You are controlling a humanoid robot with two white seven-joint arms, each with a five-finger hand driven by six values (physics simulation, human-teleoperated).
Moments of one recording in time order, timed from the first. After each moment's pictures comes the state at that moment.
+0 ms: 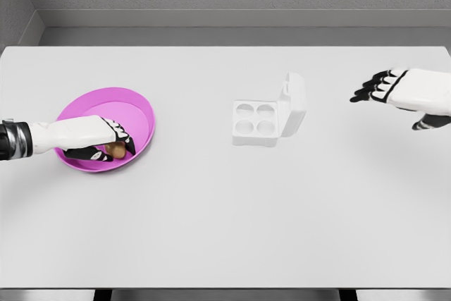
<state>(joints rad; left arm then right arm) -0.57 0.90 -0.76 -1.38 -0.27 -0.61 -0.48 -0.50 -1.07 0.42 -1.61 0.34 -0.61 0.61</state>
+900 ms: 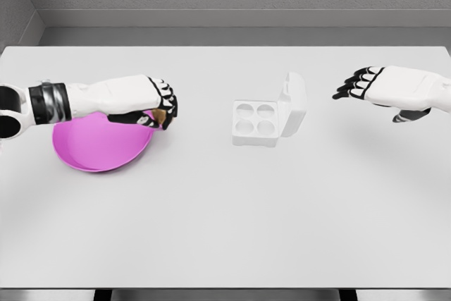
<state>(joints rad) -0.74 0.75 -0.78 -1.47 -0.25 -0.61 -0.47 -0.58 -0.95 0.48 -1.55 0.49 -0.61 0.61</state>
